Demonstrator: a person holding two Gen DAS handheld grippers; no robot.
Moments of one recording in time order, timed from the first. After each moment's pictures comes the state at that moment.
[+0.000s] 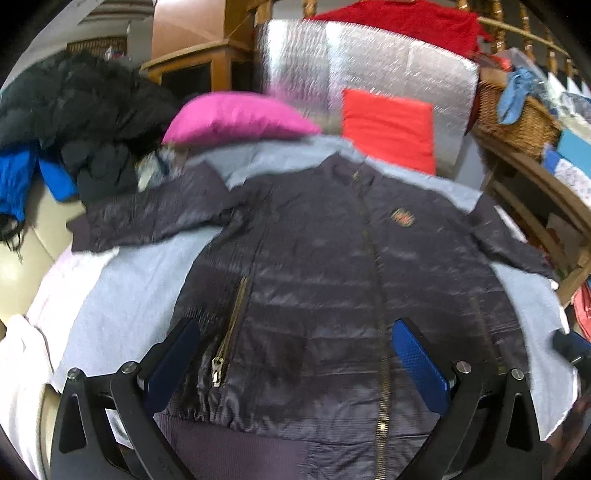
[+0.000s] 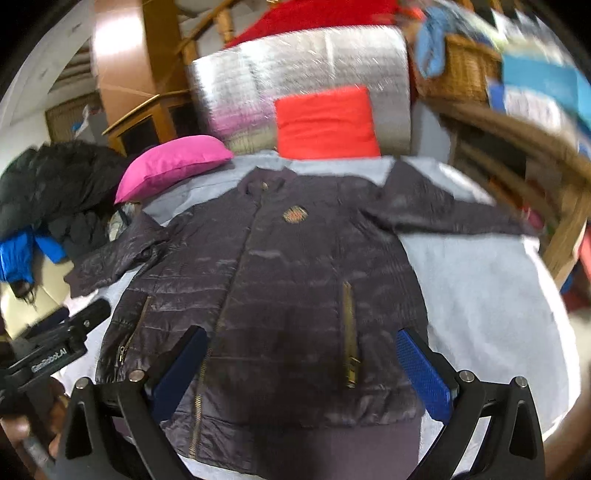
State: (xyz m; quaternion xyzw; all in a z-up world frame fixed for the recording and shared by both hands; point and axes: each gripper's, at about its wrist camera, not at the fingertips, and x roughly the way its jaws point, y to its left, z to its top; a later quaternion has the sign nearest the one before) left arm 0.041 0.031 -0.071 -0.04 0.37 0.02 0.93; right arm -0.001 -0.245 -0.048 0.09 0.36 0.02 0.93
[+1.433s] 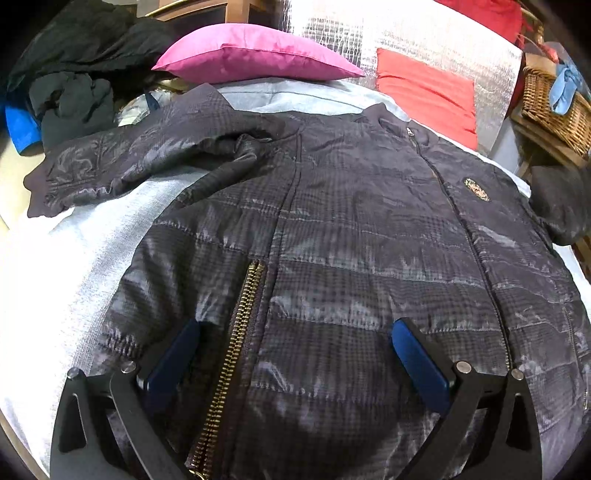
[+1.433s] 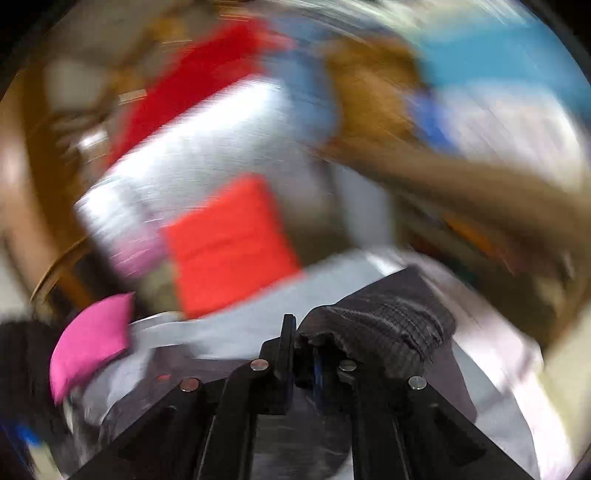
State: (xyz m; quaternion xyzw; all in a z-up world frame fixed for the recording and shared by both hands) left arm 0.135 0.066 -0.178 -0.07 0.41 0.03 0.91; right arm 0.248 -0.436 0.067 0.16 0.21 -0.06 0.96
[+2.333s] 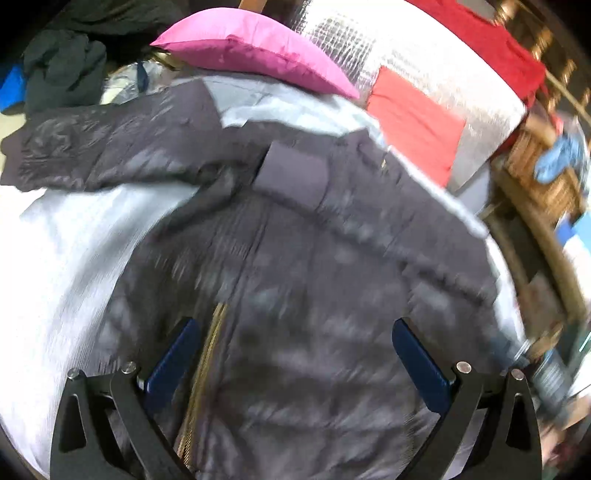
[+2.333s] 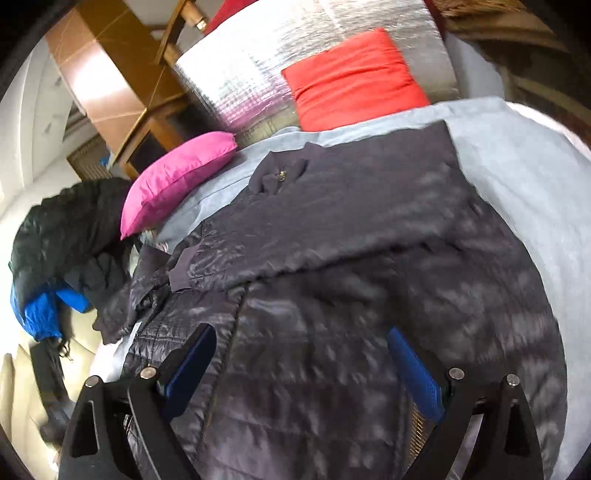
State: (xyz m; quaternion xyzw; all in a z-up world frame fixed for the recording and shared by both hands) left arm 0.168 0.092 -0.116 -0.21 0.43 -0.04 0.88; right arm 0.173 -0.263 -0.124 0.20 0.38 0.14 0.89
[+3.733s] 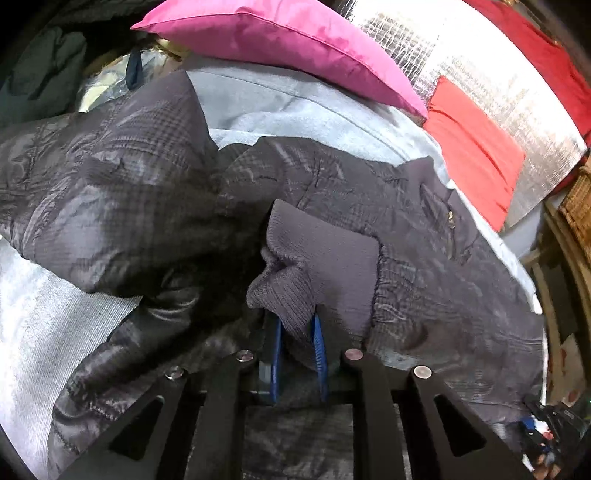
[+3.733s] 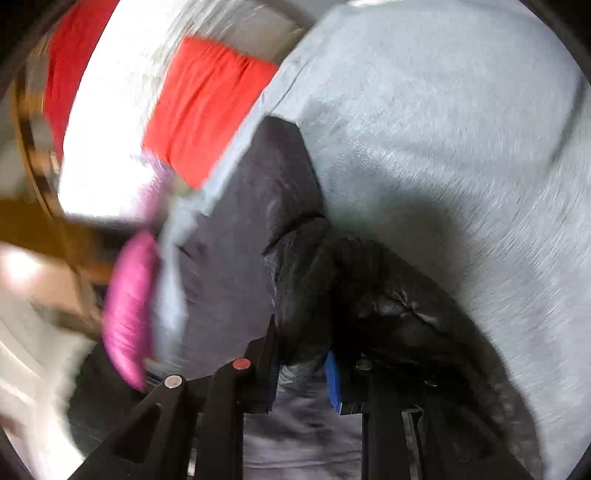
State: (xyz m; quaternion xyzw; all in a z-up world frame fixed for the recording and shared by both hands) left arm 0.306 0.085 -0.161 -0.22 0.44 0.05 0.87; right arm 0.281 -0.362 -0.162 0.44 0.44 0.01 0.79
